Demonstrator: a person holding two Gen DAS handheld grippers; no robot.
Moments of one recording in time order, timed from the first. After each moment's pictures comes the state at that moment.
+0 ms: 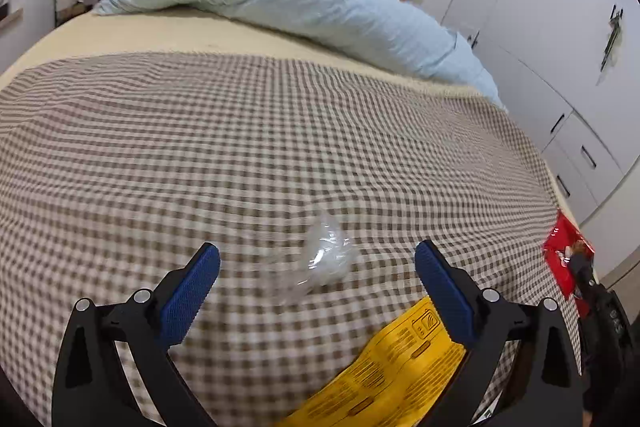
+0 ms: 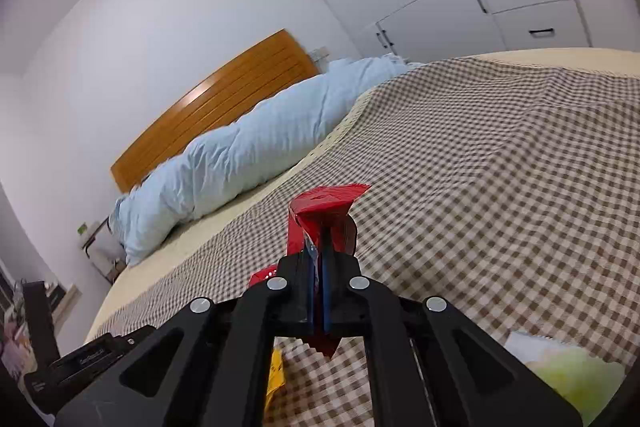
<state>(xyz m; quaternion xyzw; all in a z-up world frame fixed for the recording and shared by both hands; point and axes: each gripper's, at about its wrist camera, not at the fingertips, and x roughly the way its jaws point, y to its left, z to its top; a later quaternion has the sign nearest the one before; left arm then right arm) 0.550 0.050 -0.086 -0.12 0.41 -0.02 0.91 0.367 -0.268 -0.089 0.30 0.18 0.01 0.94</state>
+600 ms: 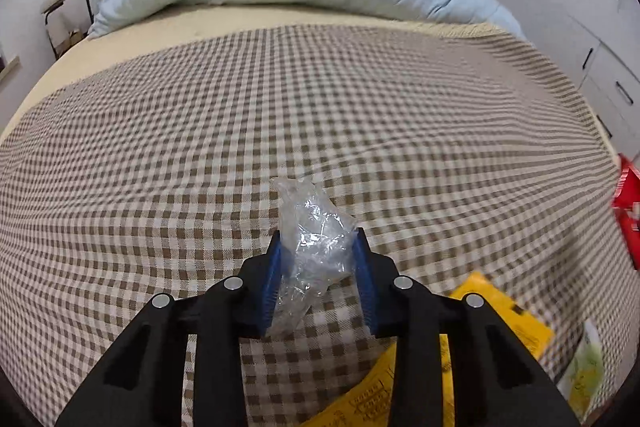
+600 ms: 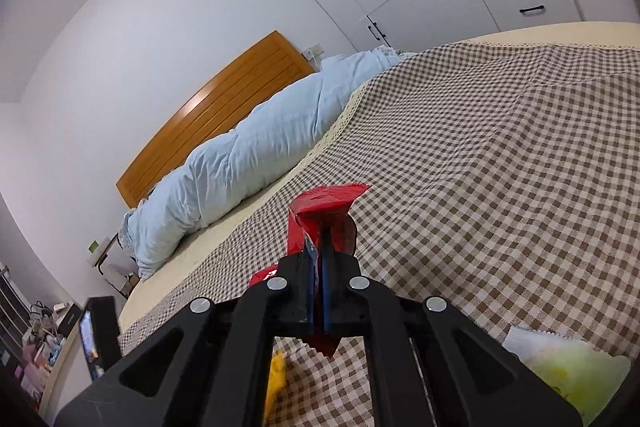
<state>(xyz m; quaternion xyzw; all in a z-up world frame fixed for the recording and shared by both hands) 0.573 0.002 -0.113 -0.02 0.45 0.01 0.89 0.365 -0.276 -0.089 0.32 0.19 0.02 0.93</state>
